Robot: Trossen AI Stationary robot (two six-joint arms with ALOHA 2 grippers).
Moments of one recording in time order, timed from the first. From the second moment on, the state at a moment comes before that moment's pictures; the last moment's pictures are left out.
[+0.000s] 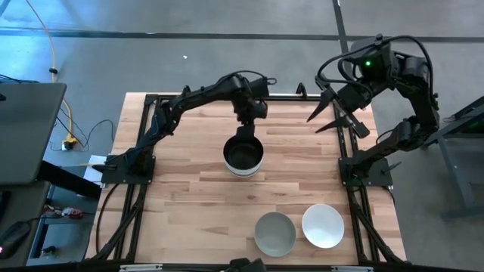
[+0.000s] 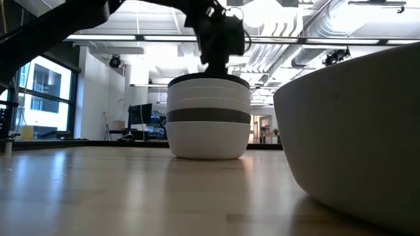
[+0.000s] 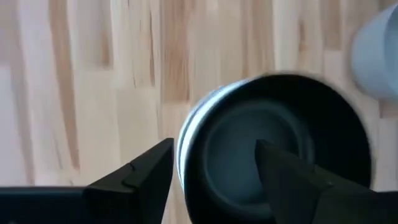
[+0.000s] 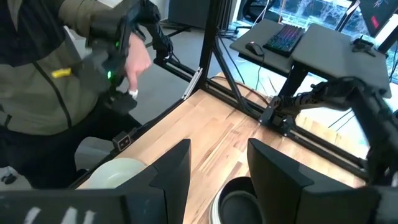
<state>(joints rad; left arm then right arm) 0.49 2.30 2.36 -1.43 0.39 0.37 -0.31 1.45 2.30 -1.43 -0.77 -0.62</state>
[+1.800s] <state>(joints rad) 0.40 0.86 1.50 -0.92 0.44 0.29 -0.31 1.07 1.86 -1.22 -0.58 -0.29</state>
